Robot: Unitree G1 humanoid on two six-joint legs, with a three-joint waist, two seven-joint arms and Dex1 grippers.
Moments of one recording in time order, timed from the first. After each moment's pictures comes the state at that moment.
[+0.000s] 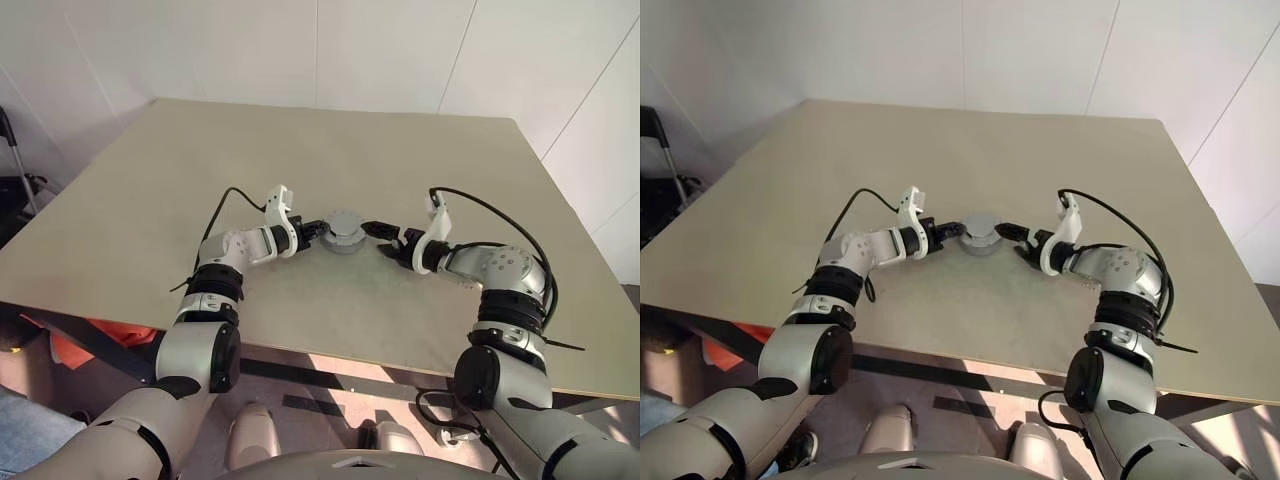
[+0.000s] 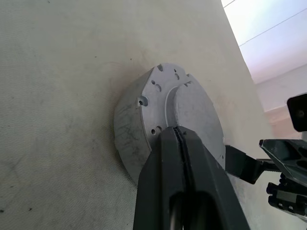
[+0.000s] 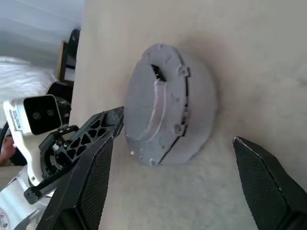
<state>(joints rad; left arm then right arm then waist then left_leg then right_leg) -0.86 0.04 0.24 0.75 -0.49 0.84 -0.47 -0.69 -0.13 -0.57 0.38 0.57 1.32 0.32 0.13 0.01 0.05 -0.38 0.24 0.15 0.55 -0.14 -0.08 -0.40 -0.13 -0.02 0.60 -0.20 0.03</state>
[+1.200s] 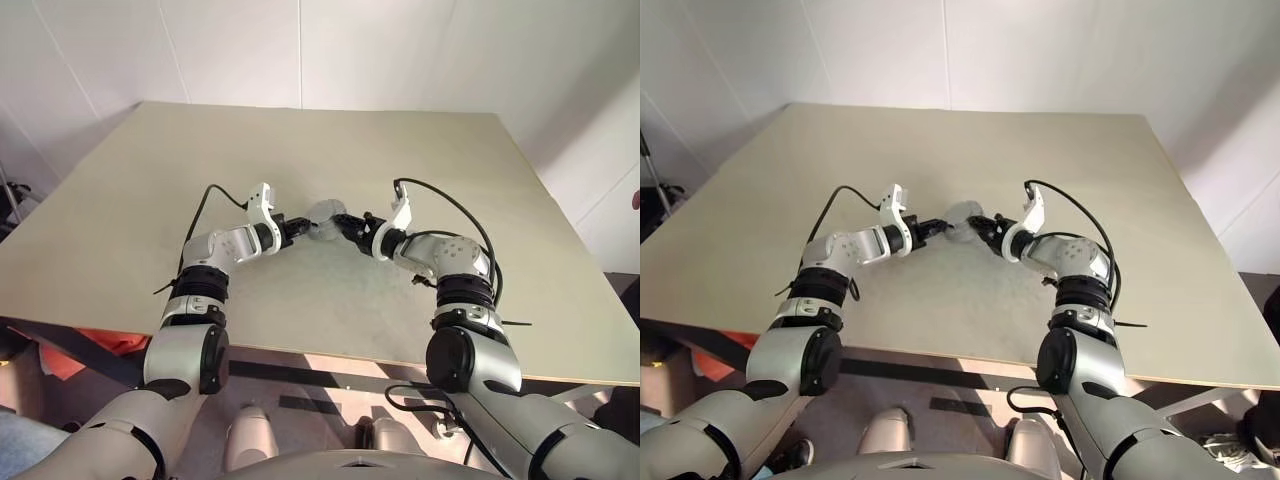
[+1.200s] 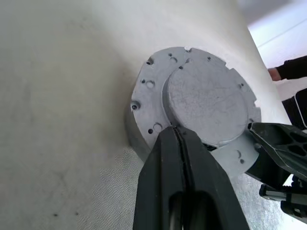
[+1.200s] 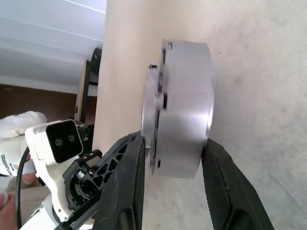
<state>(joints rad) -0.84 0.09 0.25 0.71 -0.46 0.82 -0.45 -0.83 -0.03 -0.57 0.62 0.60 1.10 0.26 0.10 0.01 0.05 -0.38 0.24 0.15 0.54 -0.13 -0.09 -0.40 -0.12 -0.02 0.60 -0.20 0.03</state>
